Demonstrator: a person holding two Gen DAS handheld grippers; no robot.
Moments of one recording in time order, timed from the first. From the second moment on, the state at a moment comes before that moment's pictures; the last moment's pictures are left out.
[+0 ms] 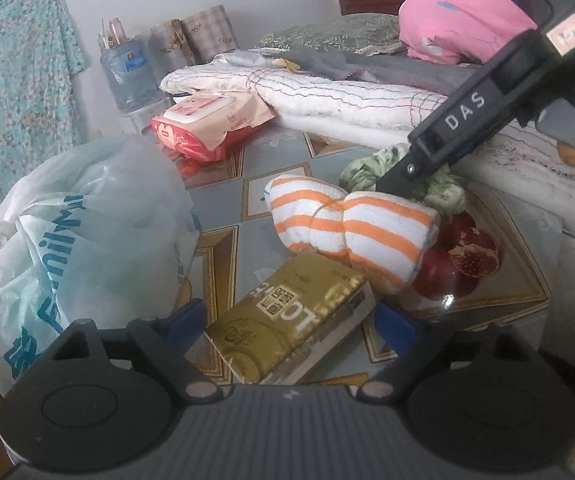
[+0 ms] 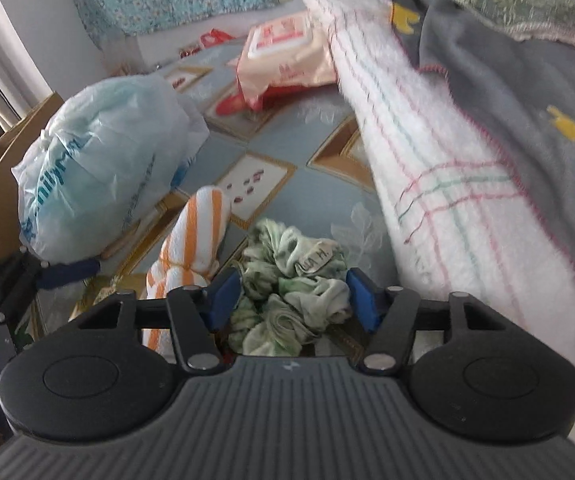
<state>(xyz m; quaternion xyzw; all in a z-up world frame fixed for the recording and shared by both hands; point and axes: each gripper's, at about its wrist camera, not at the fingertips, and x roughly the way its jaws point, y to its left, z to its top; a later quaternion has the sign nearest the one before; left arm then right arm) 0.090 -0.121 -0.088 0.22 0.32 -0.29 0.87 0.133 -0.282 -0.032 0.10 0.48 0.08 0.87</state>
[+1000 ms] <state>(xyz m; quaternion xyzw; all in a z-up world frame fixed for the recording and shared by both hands) 0.067 -0.097 -0.053 0.15 0.30 -0.26 0.90 0.094 -0.304 0.018 0.22 0.35 0.11 0.90</state>
